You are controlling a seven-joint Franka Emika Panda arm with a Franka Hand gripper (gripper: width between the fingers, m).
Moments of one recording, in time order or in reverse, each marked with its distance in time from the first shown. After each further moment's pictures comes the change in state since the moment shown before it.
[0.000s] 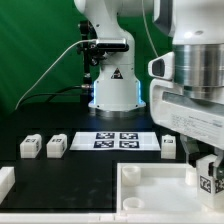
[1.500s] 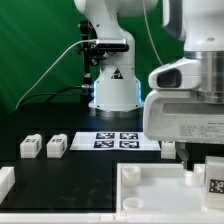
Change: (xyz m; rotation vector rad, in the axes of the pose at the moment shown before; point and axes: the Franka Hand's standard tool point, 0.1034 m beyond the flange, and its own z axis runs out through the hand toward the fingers) arm -0.017 0.000 0.009 -0.020 -0.006 -1.074
